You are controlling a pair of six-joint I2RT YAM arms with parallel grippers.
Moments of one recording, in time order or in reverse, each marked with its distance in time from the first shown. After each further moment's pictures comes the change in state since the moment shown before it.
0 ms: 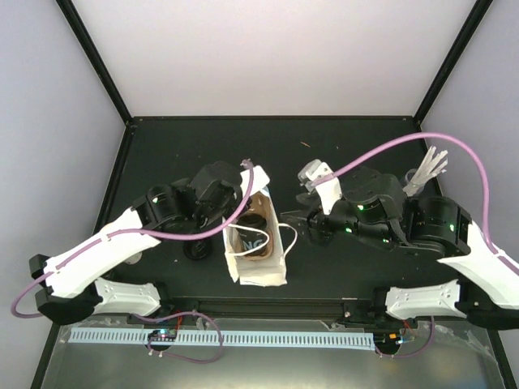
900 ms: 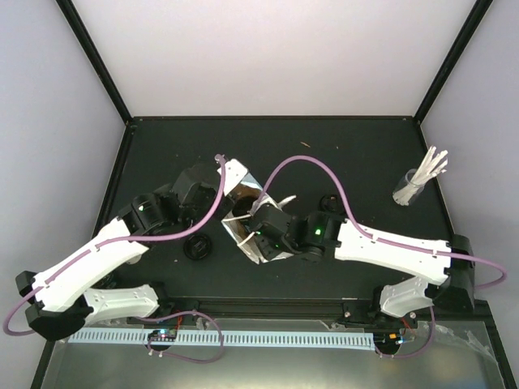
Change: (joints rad) left arm 0.101 -0.072 -0.084 0.048 0.005 -0.180; right arm 0.035 0.280 -0.389 0.227 0.116 0.257
